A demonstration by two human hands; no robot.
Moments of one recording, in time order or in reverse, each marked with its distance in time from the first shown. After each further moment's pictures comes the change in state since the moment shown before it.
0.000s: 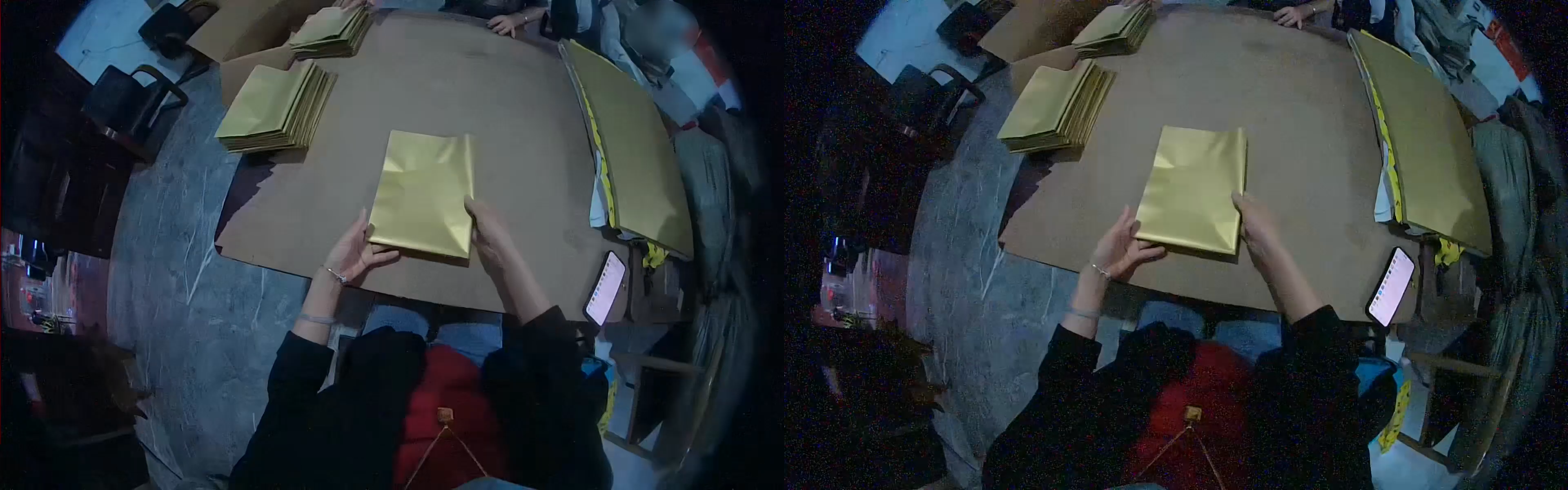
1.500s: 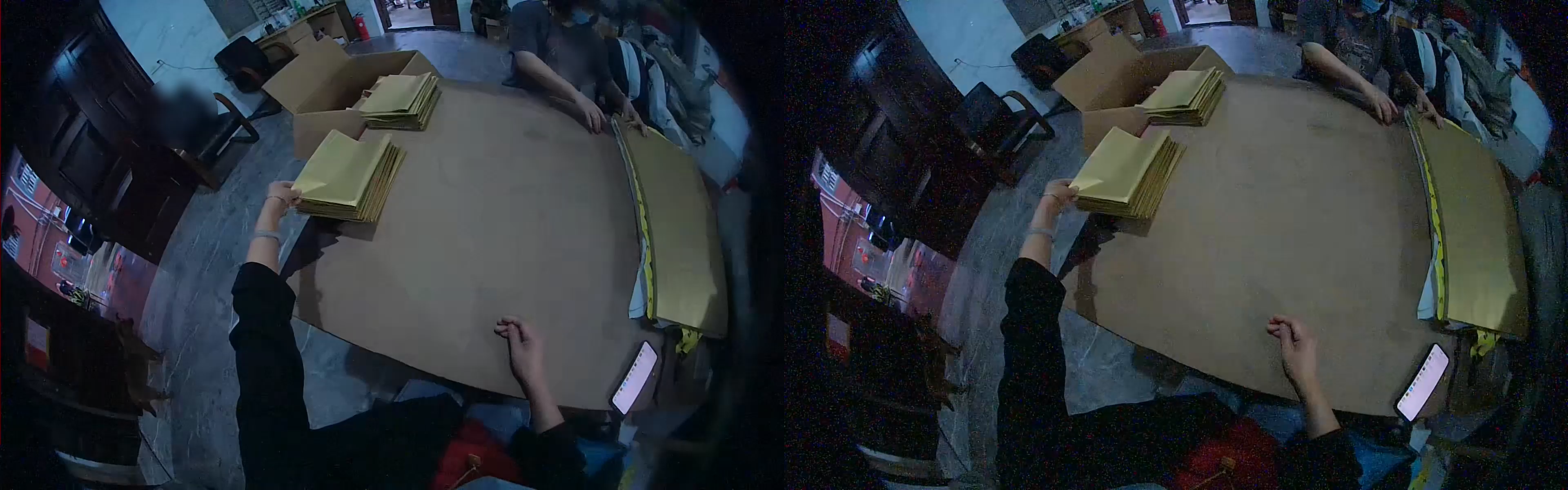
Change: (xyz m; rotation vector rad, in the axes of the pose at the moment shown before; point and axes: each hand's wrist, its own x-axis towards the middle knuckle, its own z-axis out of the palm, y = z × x) left_hand 0.045 0.331 -0.192 0.970 0.874 0.387; right_hand -0.015 0.062 -0.036 -0.425 -0.080 -0.499
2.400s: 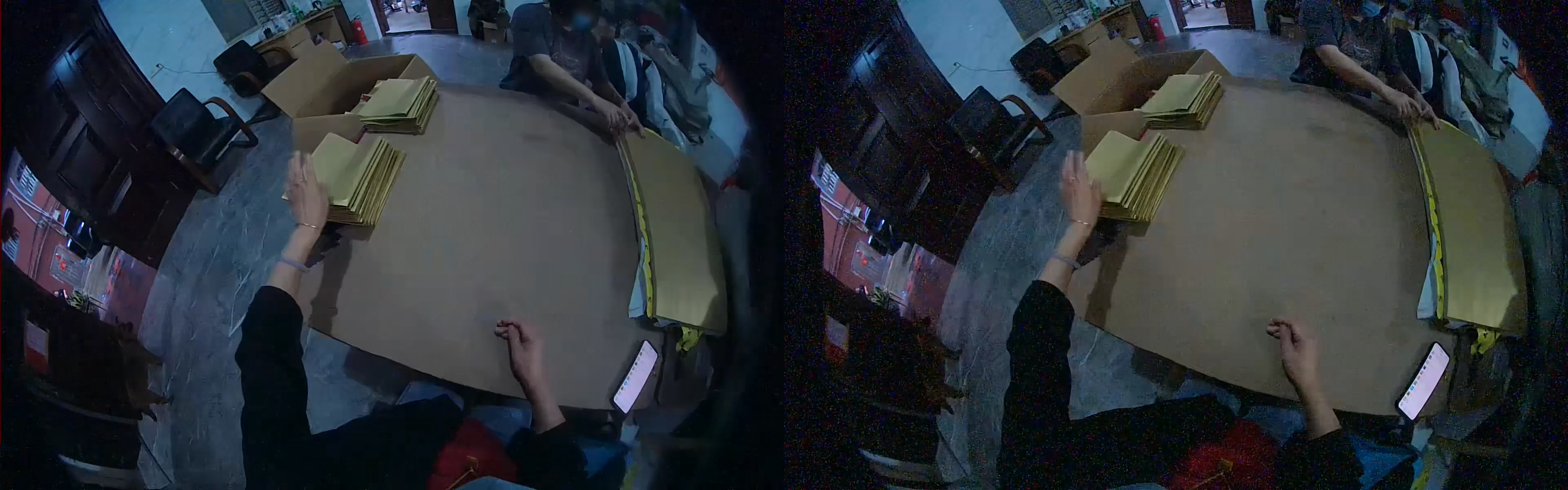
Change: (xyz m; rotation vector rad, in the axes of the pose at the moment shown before) left_hand -0.111 0.053 0.087 0.843 0.783 1.006; right_hand 0.000 -0.006 0.001 -0.010 0.010 0.026
